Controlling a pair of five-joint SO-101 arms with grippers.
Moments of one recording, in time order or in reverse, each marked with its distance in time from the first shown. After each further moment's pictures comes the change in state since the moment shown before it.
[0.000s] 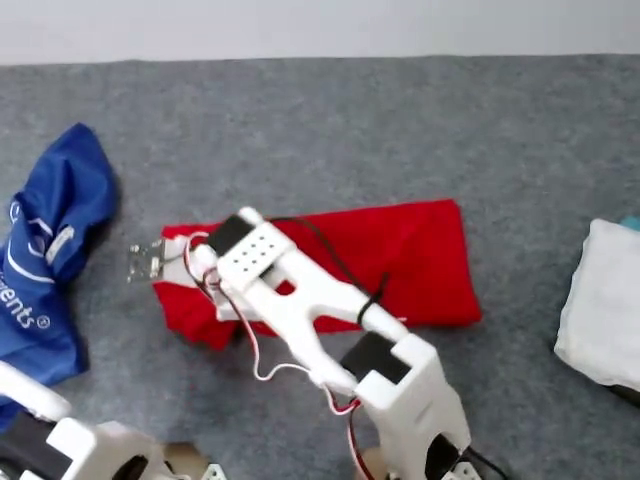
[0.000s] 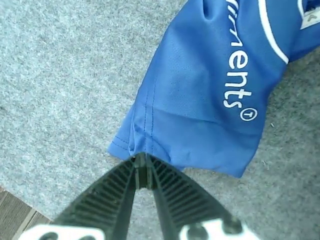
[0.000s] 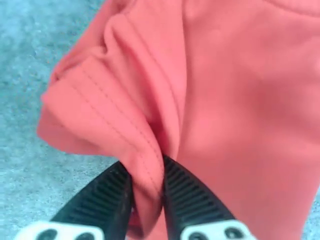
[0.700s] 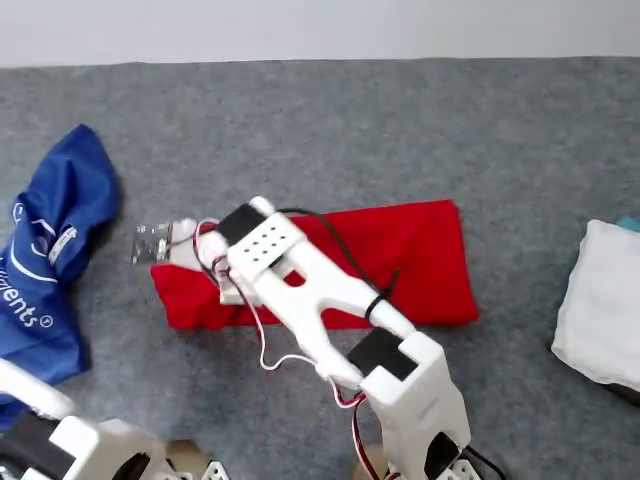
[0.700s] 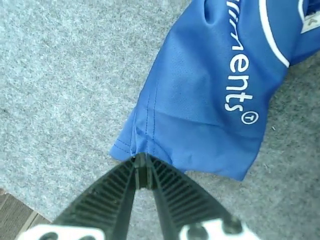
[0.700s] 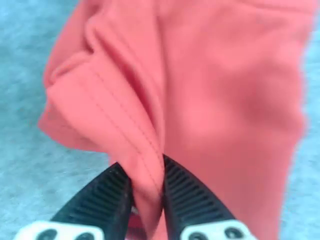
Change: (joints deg) left arm 0.0 0.0 0.0 -1.1 0.0; right arm 2.8 -1.3 -2.5 -2.4 0.1
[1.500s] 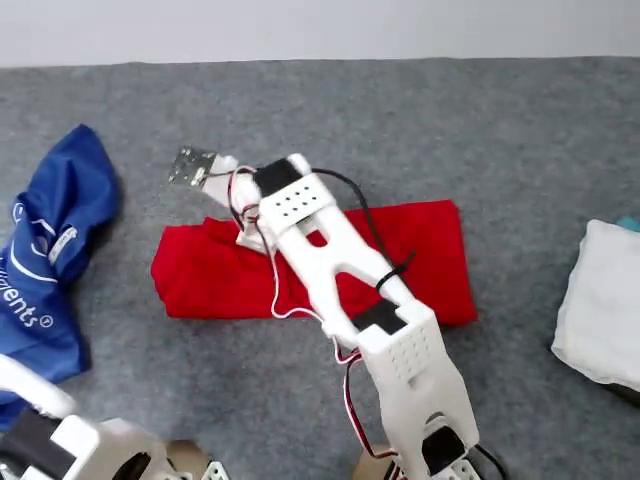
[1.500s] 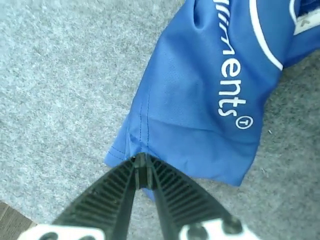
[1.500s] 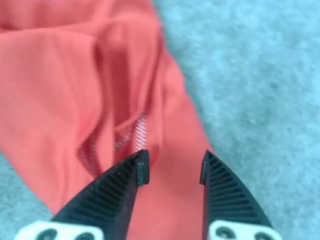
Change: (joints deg) left arm 1.5 0.0 1.9 -2.3 0.0; right arm 10.1 12.9 -19.9 2.6 -8.3
